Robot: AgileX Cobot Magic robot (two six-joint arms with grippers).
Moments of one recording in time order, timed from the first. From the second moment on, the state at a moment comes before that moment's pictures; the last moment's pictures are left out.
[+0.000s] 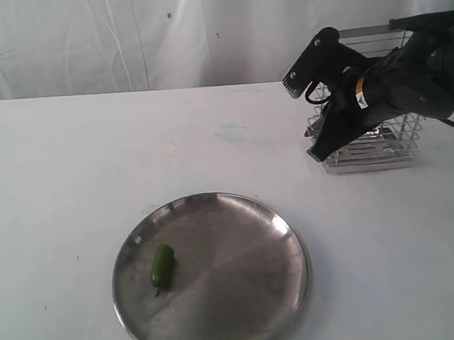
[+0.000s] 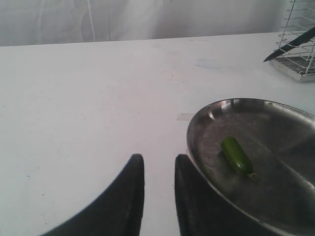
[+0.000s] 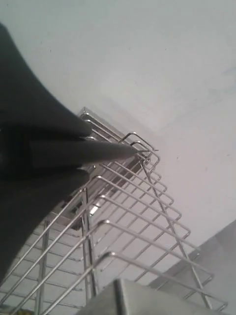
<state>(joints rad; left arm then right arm) -0.18 0.01 0.02 -0.28 0.27 0.19 0.37 1.66 -1.07 -0.65 0.32 0.07</state>
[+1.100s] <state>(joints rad) -0.18 0.01 0.02 -0.28 0.27 0.19 0.37 1.60 -1.26 -0.26 0.62 -0.02</state>
